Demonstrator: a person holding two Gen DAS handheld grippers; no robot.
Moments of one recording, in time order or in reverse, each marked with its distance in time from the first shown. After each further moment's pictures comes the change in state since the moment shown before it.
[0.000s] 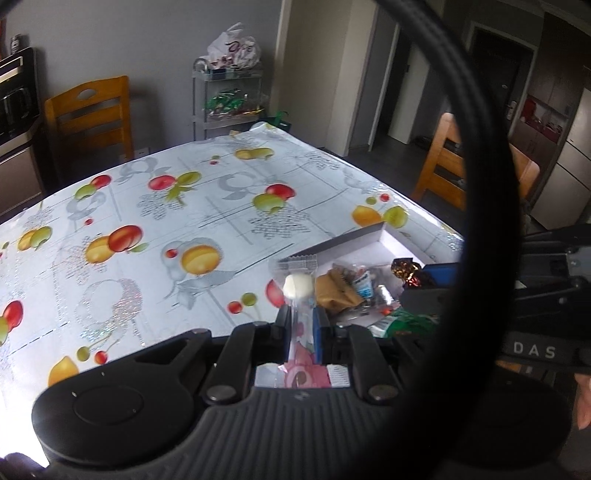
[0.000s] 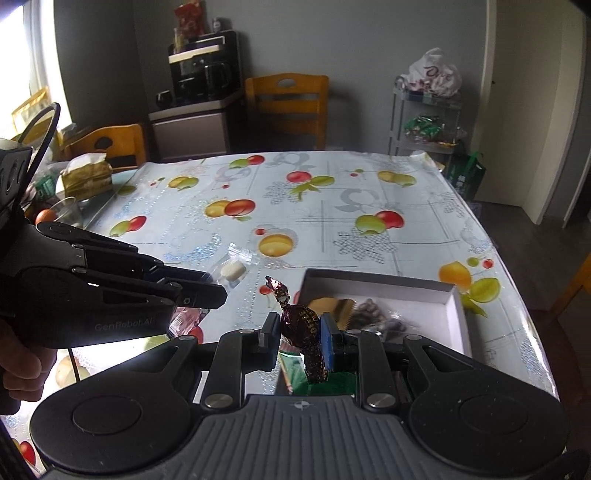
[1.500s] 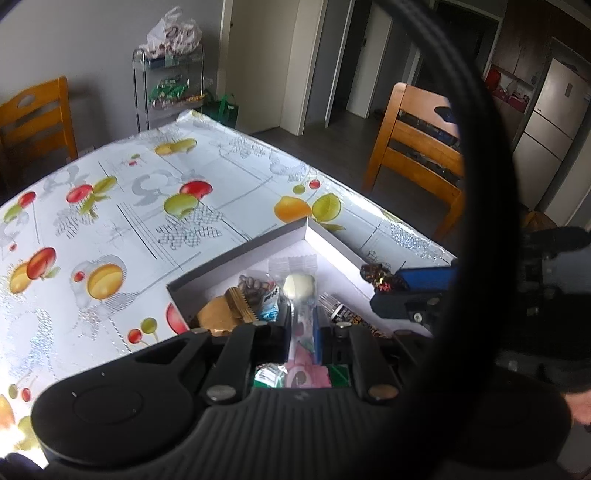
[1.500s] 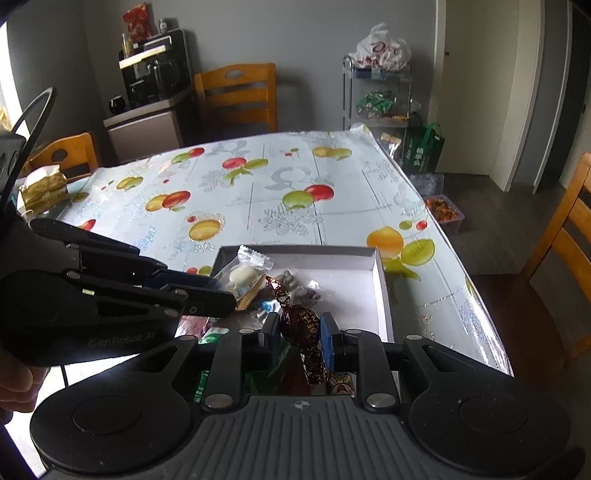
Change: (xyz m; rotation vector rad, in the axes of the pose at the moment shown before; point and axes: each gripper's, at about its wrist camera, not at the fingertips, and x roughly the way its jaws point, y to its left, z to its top) left arm 0.060 -0.077 0.034 0.073 0.088 -0.113; right arm -0.002 -0.079 -0.022 0.101 0.048 -0.074
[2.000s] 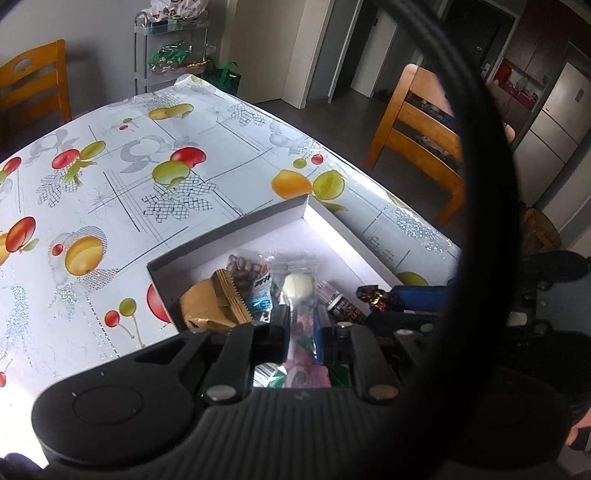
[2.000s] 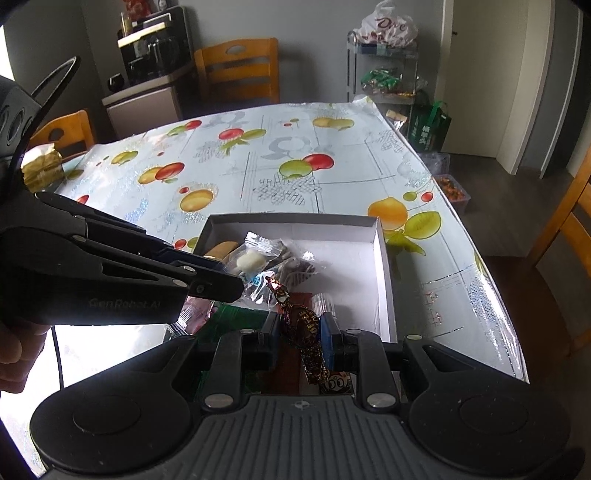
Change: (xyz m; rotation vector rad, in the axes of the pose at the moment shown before) left arm 0.031 0.007 0.007 -0.060 0.087 -0.032; right arm 0.027 -0.008 -0.008 -0.015 0.071 0.013
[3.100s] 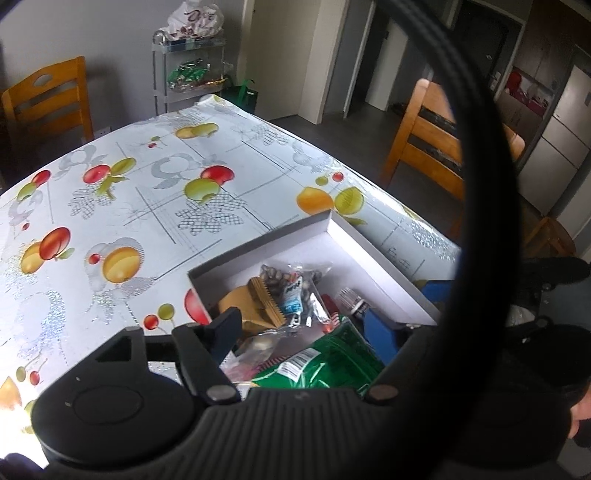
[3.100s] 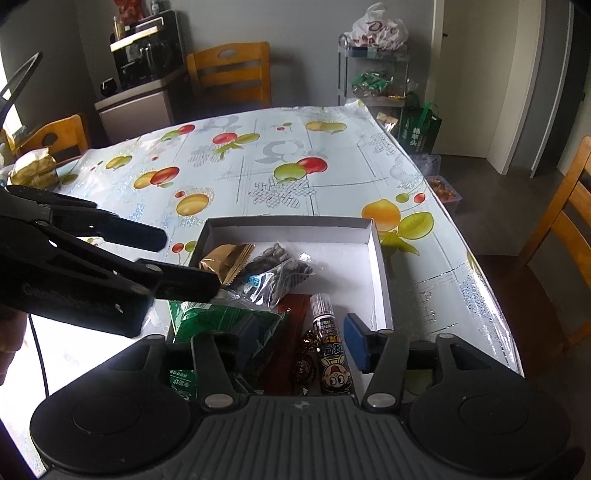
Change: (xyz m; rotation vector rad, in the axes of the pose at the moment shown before) left arm -0.031 0.008 -0.005 -0.001 -0.060 0.072; right arm -0.009 0.005 -0.002 0.020 -0.016 -0.030
